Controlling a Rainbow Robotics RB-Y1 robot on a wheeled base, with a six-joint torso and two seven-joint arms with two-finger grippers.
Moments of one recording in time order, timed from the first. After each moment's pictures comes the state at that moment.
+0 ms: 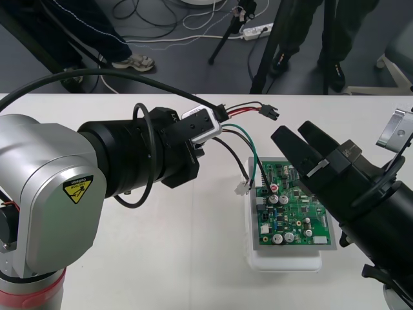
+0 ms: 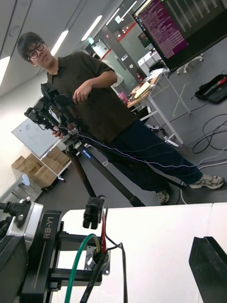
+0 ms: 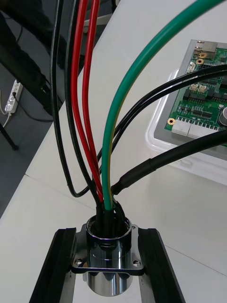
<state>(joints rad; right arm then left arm) 0.32 -0.74 0.31 -2.46 0.53 -0.04 -0.07 -0.26 0.16 -0.24 -2.39 -2.69 -1.55 0.87</state>
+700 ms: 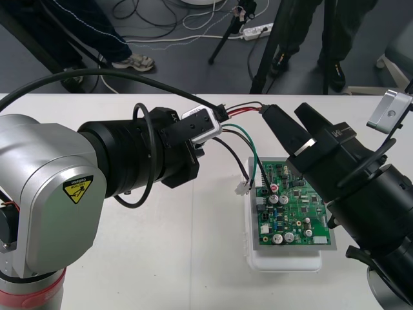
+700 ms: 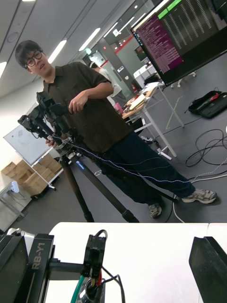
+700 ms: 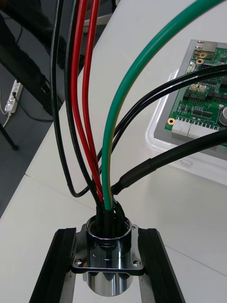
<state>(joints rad) 0.21 -0.71 0.36 -2.46 0.59 0.10 -0.07 -0.26 0.16 -0.24 -2.39 -2.69 -1.55 0.87</state>
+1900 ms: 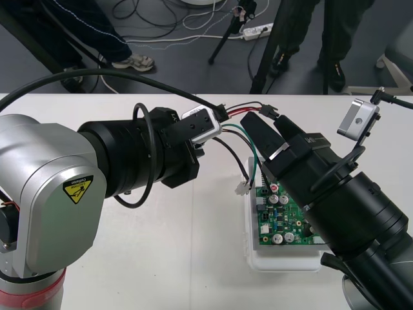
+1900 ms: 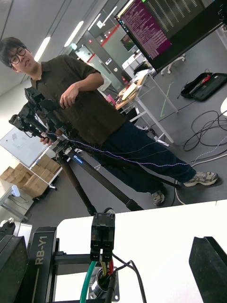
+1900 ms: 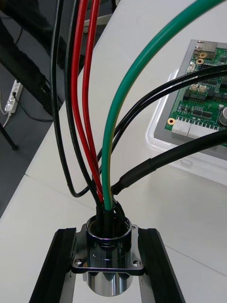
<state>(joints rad) 0.16 -0.68 0.50 -2.46 0.59 0.23 -0.07 -0.26 0.16 -0.24 -2.39 -2.69 -1.55 0.87</state>
